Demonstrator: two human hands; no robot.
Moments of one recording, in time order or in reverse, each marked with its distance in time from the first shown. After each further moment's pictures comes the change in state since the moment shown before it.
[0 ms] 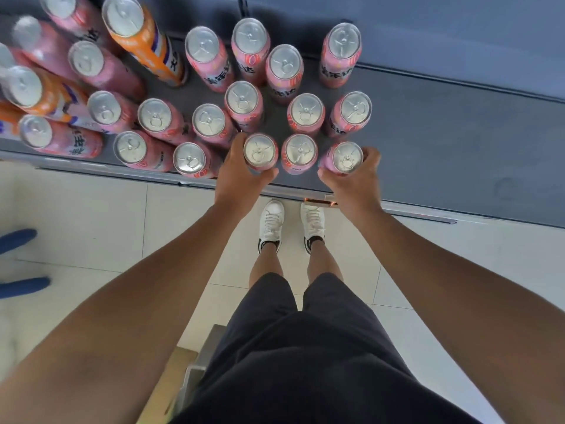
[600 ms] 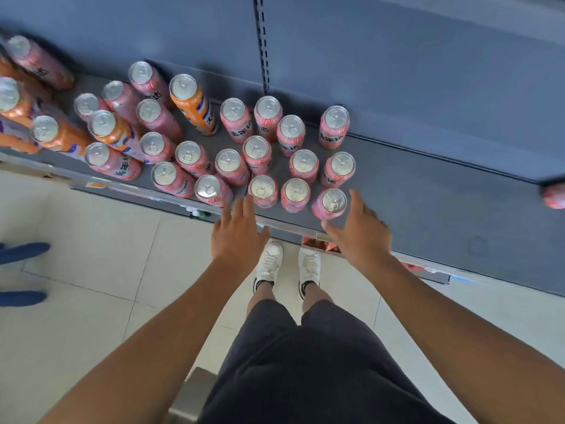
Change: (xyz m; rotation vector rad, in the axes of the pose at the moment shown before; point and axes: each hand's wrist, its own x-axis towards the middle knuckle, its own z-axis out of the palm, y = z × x) left_hand -0.085 0.035 -0.015 0.710 -0.009 0.009; right_hand -0.034 -0.022 -0.067 -0.713 -0.106 -0.344
